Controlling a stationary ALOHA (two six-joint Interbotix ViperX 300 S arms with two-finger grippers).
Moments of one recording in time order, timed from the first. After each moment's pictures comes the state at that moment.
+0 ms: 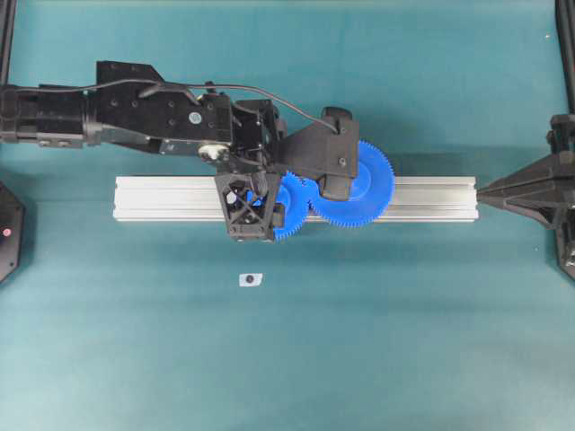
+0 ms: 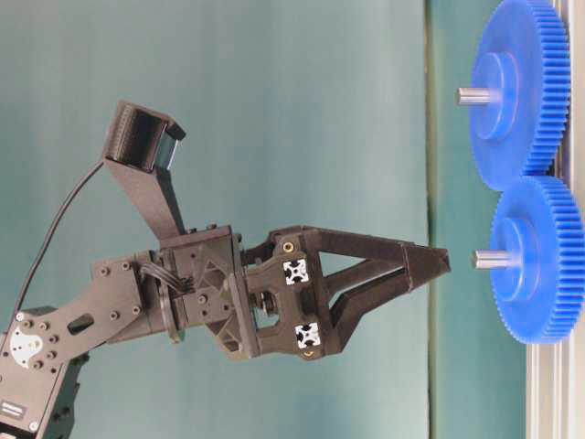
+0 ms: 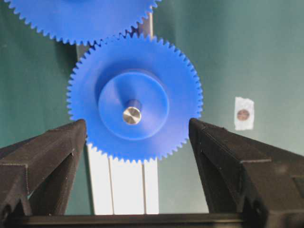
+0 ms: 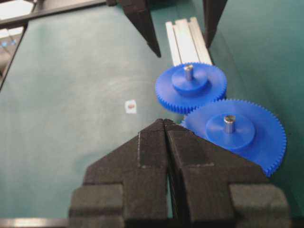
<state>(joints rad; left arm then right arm) 0.08 0.18 0.10 0.02 0.98 0.11 -0.02 -1.11 1.30 0.02 0.01 0.18</state>
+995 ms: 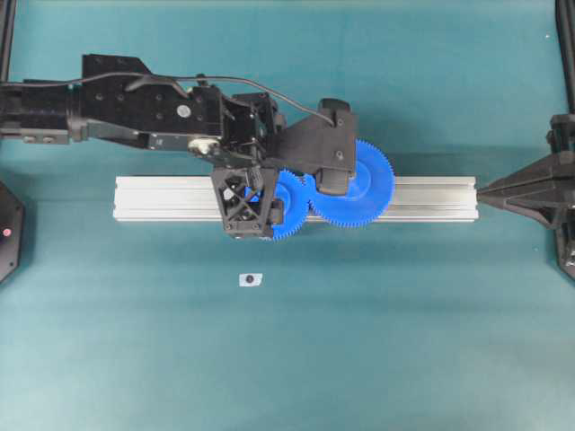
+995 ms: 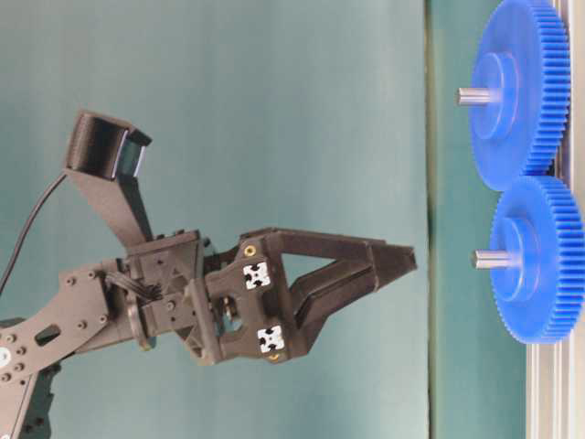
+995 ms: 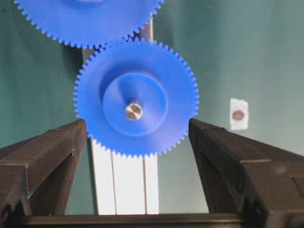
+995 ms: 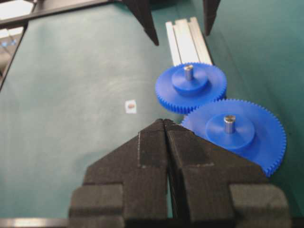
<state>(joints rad) 0.08 0.14 0.09 0.02 1.00 0.11 -0.02 -1.11 1.30 0.02 0.01 0.18</state>
